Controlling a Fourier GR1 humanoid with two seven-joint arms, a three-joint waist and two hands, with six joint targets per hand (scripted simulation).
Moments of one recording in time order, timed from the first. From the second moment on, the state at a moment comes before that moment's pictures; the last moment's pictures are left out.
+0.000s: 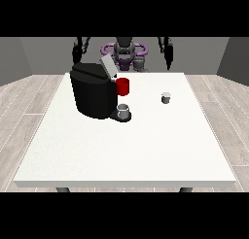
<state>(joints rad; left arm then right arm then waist) 0.00 0.09 0.01 -1.57 -0.02 0.01 0.02 -0.01 -0.12 -0.02 -1.54 0.00 0.01 0.01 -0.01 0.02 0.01</state>
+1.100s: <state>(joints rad) -0.31 0.53 0.11 -1.22 -0.23 -0.25 -0.16 -0.14 -0.06 0.05 -1.57 0.17 -0.13 -0.03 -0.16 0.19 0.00</state>
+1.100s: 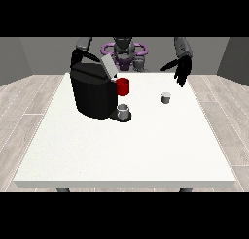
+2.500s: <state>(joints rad) -0.59 0.53 -0.02 -0.77 -0.67 0.00 -0.32 -0.28 -0.02 0.07 -1.46 0.19 -0.16 0.04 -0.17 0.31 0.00</state>
